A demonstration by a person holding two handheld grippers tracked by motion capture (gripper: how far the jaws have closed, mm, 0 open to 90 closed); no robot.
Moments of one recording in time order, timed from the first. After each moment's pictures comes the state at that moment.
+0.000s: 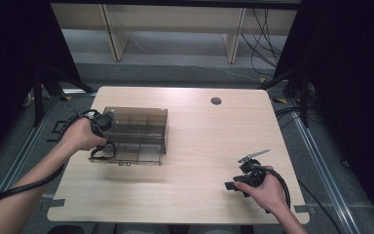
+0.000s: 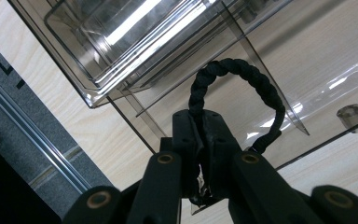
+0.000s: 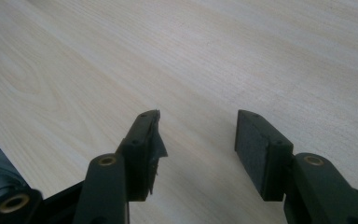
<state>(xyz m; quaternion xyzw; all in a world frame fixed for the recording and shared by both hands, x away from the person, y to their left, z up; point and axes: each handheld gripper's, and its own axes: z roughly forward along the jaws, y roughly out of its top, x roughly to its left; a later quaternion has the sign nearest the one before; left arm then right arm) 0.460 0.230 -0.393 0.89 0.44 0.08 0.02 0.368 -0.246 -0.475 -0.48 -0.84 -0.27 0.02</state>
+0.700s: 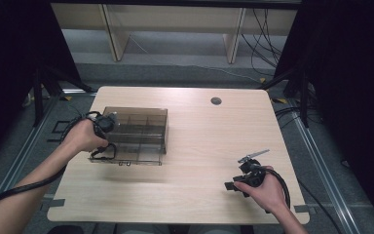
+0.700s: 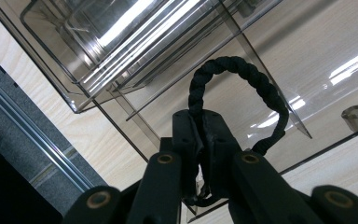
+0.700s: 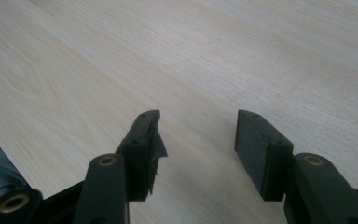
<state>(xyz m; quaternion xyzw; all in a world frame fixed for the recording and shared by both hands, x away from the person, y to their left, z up) 0.462 0.226 -0.400 0.90 0.44 0.07 0.01 0.368 -0.246 -0.475 -0.48 -0.84 -0.26 0.02</state>
